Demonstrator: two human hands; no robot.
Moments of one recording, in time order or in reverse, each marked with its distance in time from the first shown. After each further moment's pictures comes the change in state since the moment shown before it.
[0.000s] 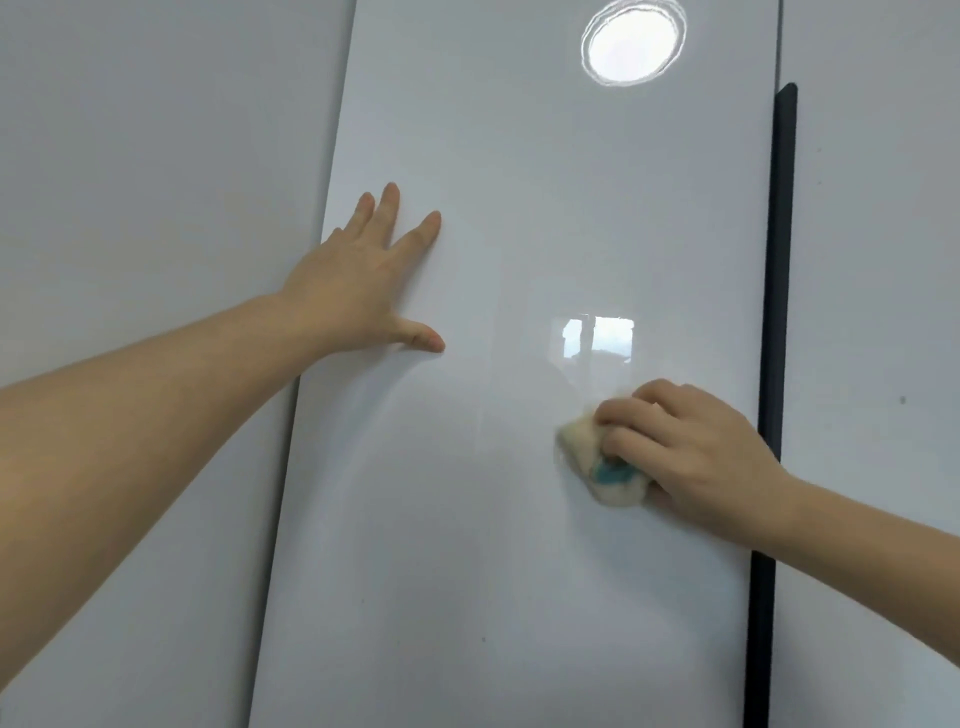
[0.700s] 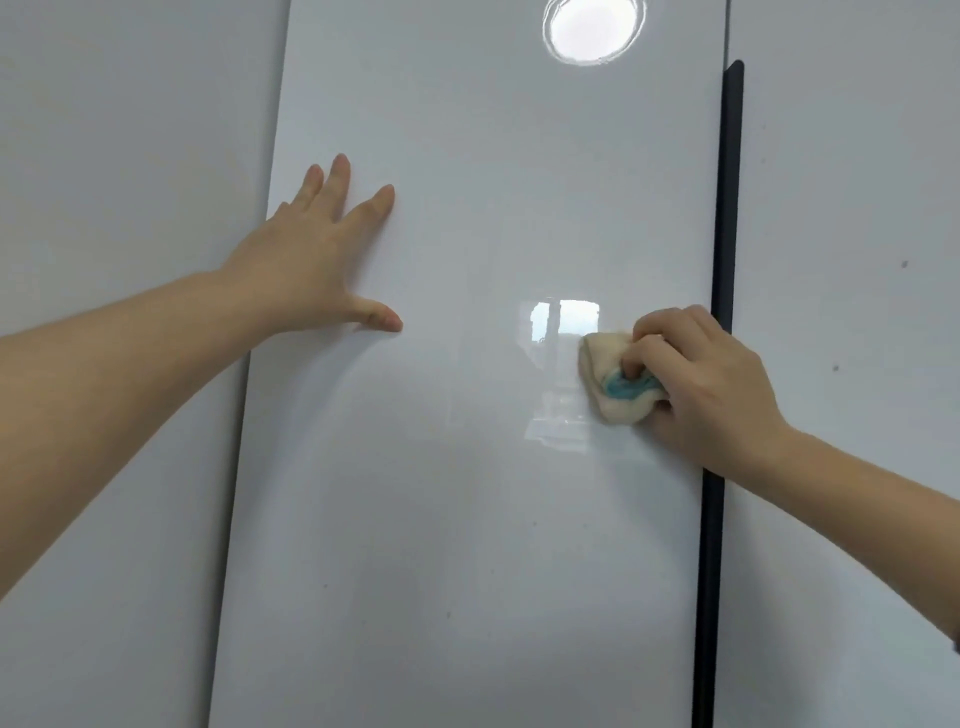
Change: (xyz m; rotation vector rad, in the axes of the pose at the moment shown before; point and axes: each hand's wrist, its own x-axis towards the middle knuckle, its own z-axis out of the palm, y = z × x) left_hand 0.002 -0.001 0.002 -0.076 0.010 -0.016; right_hand -0.011 0.028 -0.015 -0.019 0.044 0.343
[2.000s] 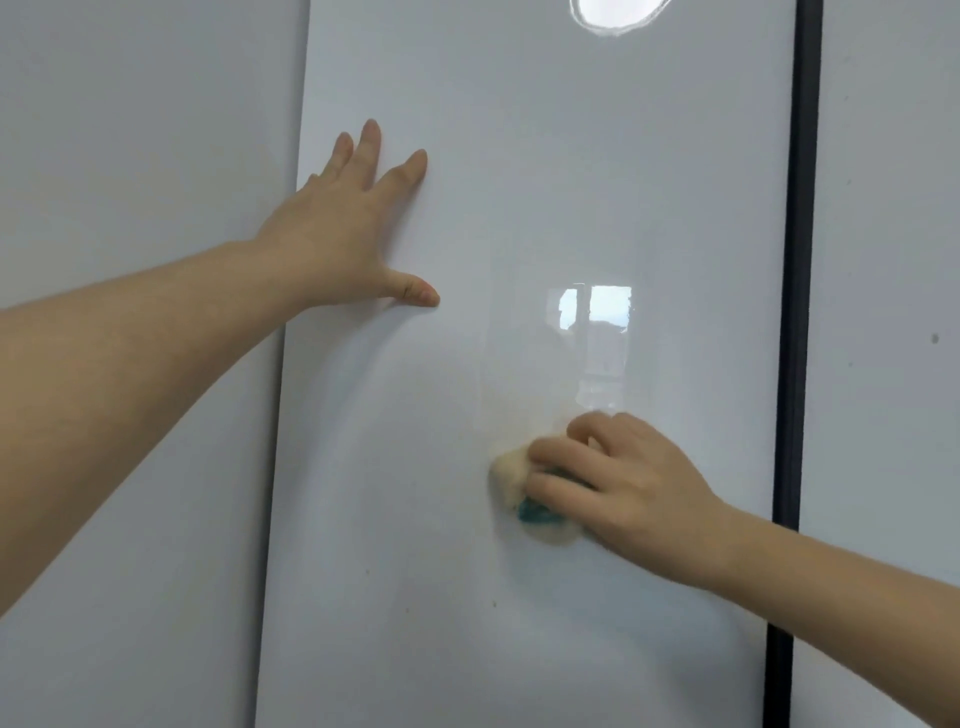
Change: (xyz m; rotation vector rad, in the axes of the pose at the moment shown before) left_hand 0.000 0.001 0.000 0.002 0.004 0.001; right_hand -0.023 -0.102 0.040 0.110 0.064 -0.335
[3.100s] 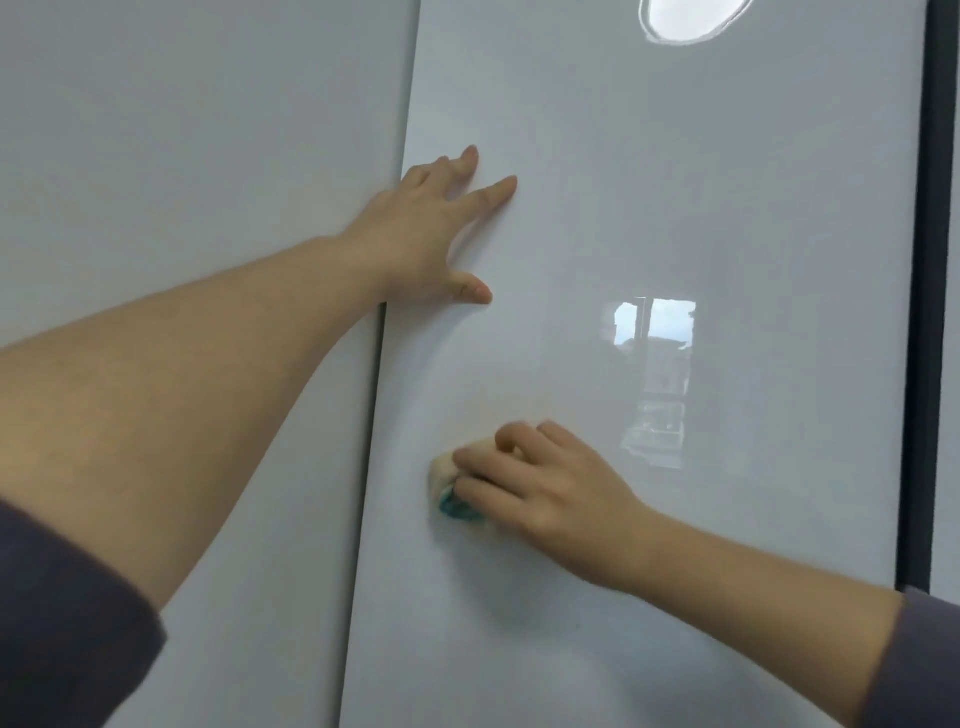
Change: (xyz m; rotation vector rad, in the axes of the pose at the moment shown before) left_hand 0.008 -0.026 -0.012 0.117 -0.019 0.103; right_hand 0.079 -0.051 0.052 0.096 0.114 -0.088
